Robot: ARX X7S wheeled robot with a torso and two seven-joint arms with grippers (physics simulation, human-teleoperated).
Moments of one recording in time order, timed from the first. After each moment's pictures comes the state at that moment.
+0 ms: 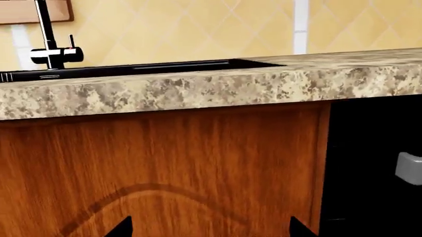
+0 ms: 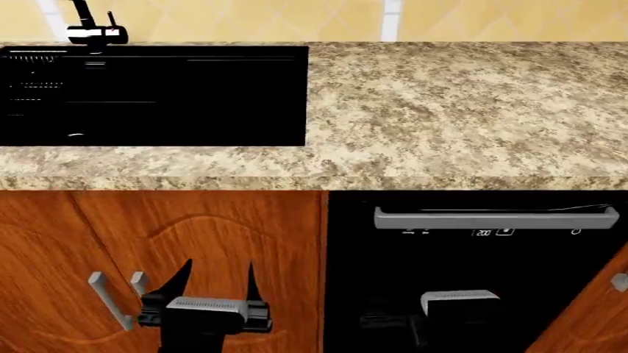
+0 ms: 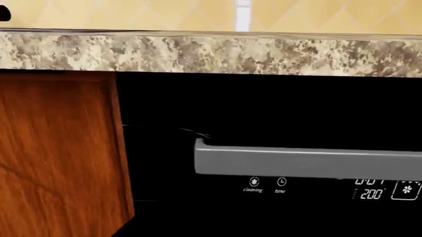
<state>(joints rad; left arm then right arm) 0.02 -0.08 0.12 0.01 -0.02 0.08 -0.08 0.01 0.08 -0.09 0.01 0.06 0.02 0.06</state>
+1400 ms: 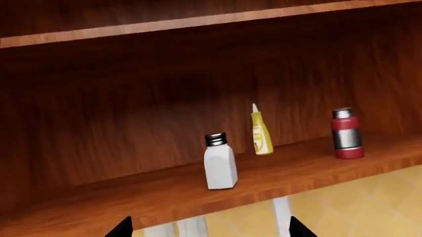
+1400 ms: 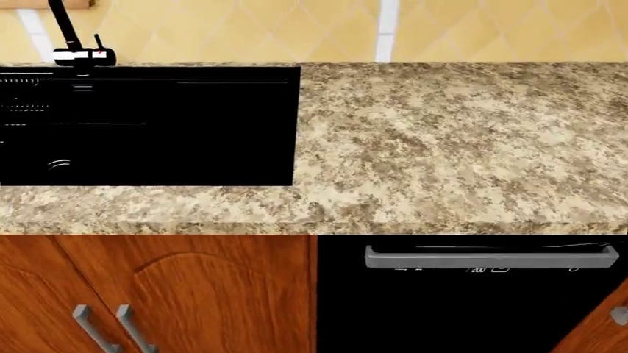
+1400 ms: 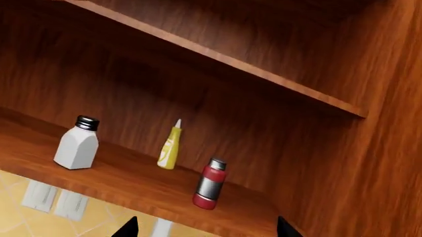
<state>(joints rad) -2.33 0.00 1.36 -1.27 -1.37 -0.46 -0.08 2.35 0.04 -0.06 1.07 -0.48 0.83 -0.45</state>
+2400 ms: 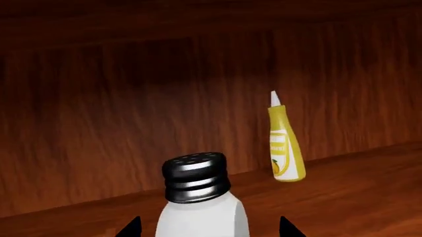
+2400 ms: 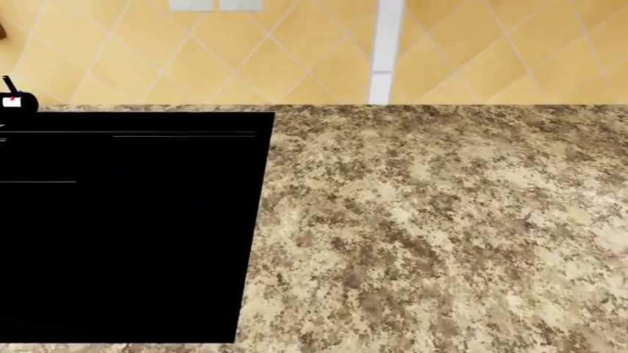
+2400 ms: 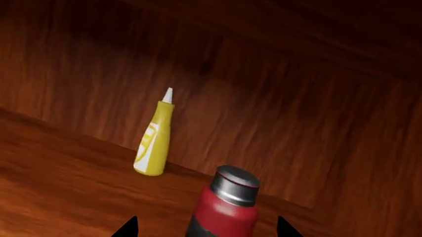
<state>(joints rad) -2.33 0.00 1.48 -1.27 -1.53 -0.43 -0.10 2.35 0.06 -0.07 1.17 -0.42 0.82 -0.48</state>
